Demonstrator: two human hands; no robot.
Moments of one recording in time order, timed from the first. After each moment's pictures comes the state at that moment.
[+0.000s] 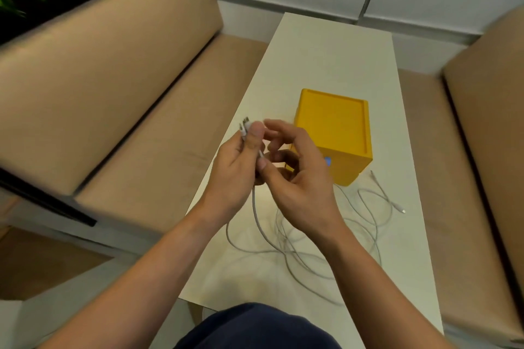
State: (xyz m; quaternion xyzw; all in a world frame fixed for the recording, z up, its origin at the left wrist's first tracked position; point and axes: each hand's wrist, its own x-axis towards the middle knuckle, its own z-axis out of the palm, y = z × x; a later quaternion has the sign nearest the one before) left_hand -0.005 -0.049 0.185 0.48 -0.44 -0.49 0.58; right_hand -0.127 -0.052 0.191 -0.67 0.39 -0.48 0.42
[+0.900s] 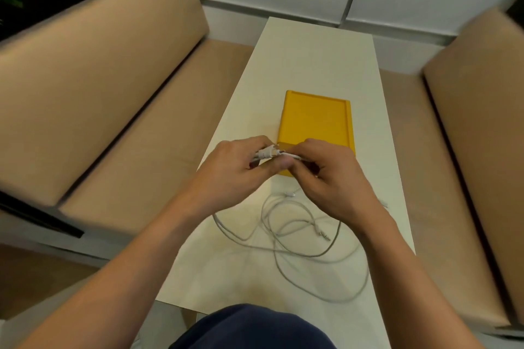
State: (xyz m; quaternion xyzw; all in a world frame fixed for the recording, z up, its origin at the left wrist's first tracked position) left_hand 0.001 -0.053 0.203 0.55 -0.72 -0.28 0.32; right_hand -0.199 -0.075 0.199 -0.82 0.43 -0.32 0.20
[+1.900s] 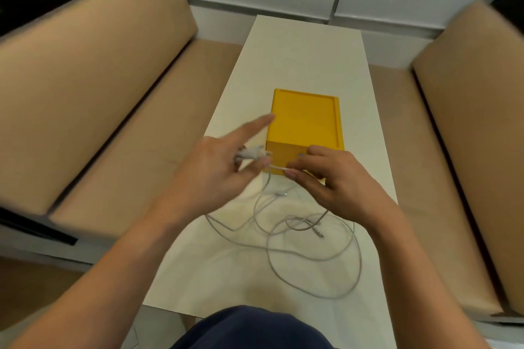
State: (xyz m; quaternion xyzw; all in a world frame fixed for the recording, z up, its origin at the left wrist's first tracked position) left_hand 0.000 -0.049 0.213 0.56 -0.73 -0.20 0.32; right_hand -0.240 -0.085 0.189 -0.87 0.39 -0.26 0.16
